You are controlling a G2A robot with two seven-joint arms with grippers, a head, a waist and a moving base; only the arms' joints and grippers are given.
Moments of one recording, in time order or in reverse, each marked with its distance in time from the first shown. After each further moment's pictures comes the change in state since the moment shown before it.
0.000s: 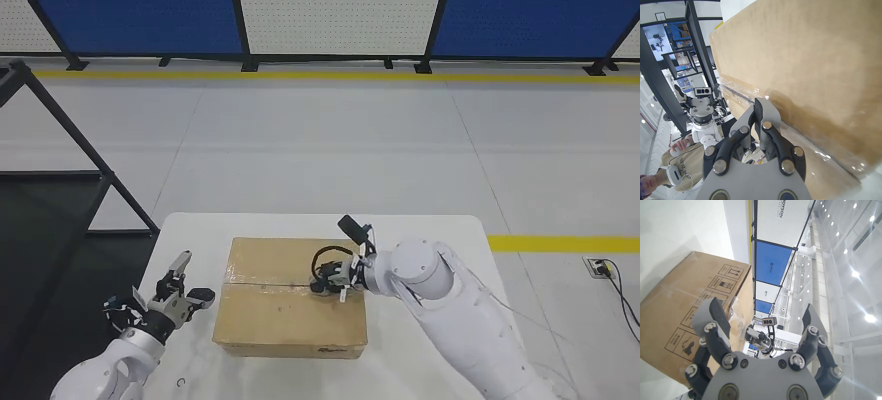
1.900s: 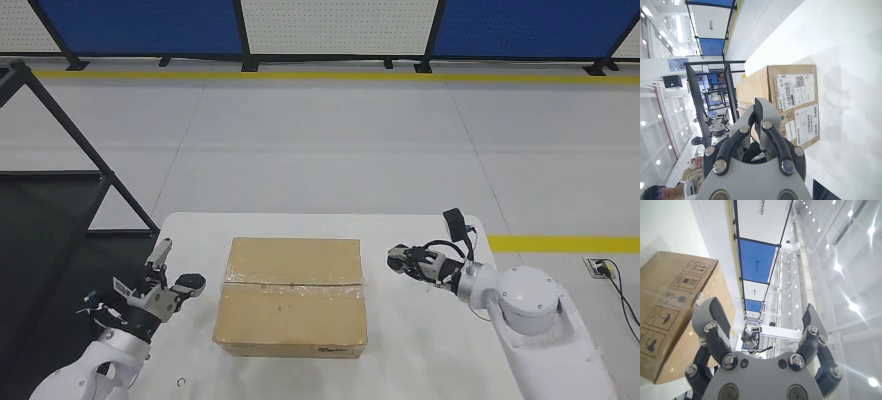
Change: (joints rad) left arm 0.036 -0.009 -0.076 -0.113 -0.062 -0.069 0.016; right arm -0.339 0.151 0.460 -0.290 0.095 -0.117 -0.131
